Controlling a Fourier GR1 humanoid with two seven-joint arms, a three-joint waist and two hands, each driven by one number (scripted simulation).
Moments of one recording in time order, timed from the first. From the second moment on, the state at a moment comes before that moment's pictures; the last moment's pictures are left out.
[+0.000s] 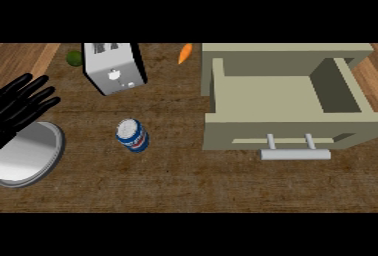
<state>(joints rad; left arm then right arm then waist) -0.15 0.51 0.24 -1.75 0.84 -0.56 0.45 0.32 -0.13 -0.36 -2.12 -0.26 0.18 0.09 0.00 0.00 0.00</state>
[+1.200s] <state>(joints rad) -0.26 0.28 0.10 -1.50 0.57 -0.49 0.38 0.39 -0.14 -0.59 -2.11 -0.43 0.39 0.10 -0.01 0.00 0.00</state>
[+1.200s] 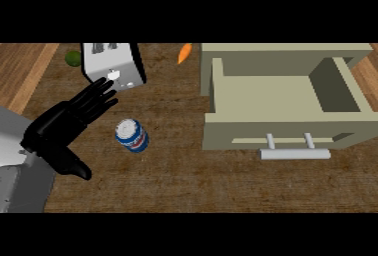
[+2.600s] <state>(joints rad) -0.42 0.27 0.14 -0.69 0.09 -0.56 -0.31 0.41 -0.07 -0.70 -2.20 -0.49 0.50 0.18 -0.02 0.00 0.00</state>
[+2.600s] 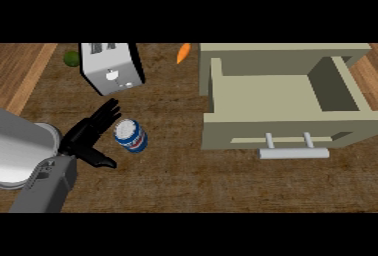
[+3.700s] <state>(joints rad) -0.61 0.22 0.17 -0.24 0.01 -0.56 -0.52 0.39 -0.05 -0.75 -2.20 -0.53 0.54 0.22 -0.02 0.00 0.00</state>
